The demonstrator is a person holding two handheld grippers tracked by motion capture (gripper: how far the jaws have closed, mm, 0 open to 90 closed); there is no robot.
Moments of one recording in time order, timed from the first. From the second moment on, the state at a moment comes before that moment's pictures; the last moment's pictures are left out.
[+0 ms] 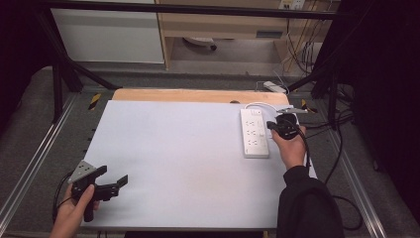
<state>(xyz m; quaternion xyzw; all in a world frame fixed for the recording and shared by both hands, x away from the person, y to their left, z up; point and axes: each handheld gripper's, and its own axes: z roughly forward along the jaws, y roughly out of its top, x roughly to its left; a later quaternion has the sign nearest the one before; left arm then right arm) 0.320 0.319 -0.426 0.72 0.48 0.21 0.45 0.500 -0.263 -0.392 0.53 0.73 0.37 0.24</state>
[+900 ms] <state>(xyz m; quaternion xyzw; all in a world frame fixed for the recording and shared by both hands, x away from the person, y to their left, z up) 0.320 0.318 -0.427 0.72 0.48 0.21 0.45 0.525 -0.262 -0.406 0.55 0.72 0.35 0.23</state>
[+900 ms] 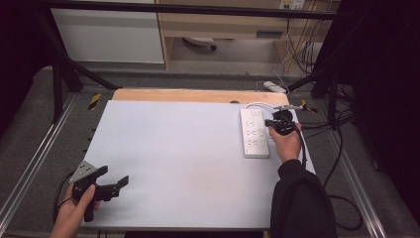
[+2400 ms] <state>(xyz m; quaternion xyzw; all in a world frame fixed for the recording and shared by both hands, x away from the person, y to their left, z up) 0.319 0.318 -0.426 0.72 0.48 0.21 0.45 0.514 -0.250 -0.423 0.53 0.75 0.32 0.20</state>
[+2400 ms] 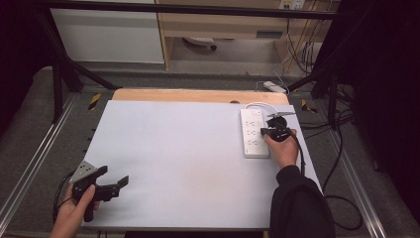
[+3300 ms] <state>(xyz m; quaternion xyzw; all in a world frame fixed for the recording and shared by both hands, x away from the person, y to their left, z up) 0.319 0.318 -0.427 0.72 0.48 0.21 0.45 0.505 -0.251 -0.428 0.53 0.74 0.34 0.23</state>
